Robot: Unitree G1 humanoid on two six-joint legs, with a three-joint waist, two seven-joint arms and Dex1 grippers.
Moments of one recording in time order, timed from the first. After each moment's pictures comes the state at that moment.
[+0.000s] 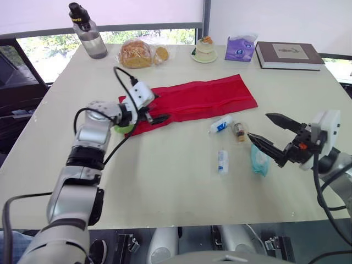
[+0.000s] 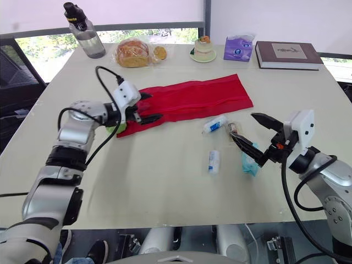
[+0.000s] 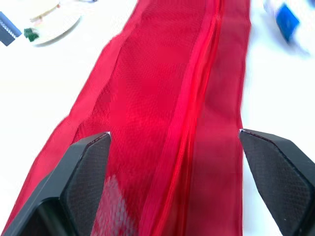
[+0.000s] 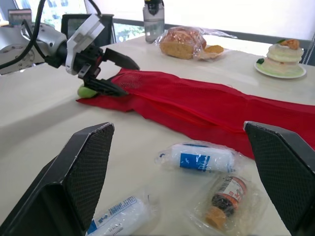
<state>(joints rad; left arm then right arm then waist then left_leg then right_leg) -0.82 0.60 -0.09 0.53 -0.05 0.09 -0.98 -0.04 -0.62 -0.31 -0.68 0.76 0.63 0.60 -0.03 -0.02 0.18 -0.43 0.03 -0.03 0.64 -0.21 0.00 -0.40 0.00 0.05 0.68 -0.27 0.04</state>
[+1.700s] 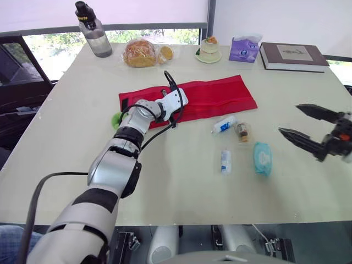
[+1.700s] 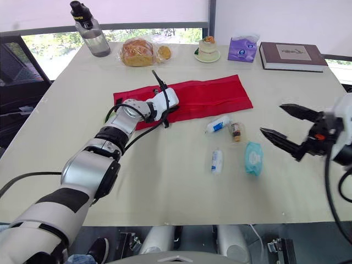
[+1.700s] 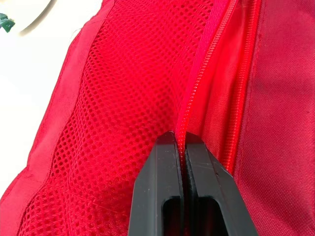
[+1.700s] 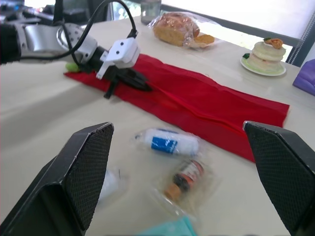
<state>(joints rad) -1.11 0.36 -0.24 1.18 0.28 -0.20 -0.68 0.00 -0.94 -0.58 -0.49 0.89 0.60 0.86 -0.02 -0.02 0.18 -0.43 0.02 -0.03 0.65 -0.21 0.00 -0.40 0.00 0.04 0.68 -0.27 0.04</state>
